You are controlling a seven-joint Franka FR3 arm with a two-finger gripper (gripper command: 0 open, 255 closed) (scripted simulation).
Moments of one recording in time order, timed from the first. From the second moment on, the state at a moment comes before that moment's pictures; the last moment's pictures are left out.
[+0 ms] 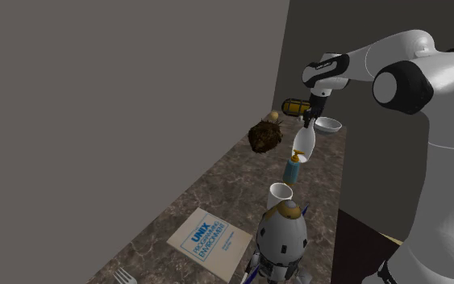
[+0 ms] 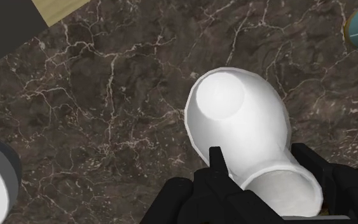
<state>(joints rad) -0.23 0.38 -0.48 -1.63 0.22 2.01 -0.68</state>
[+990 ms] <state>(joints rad) -0.23 0.36 -0.49 -1.56 0.20 1.93 -0.67</state>
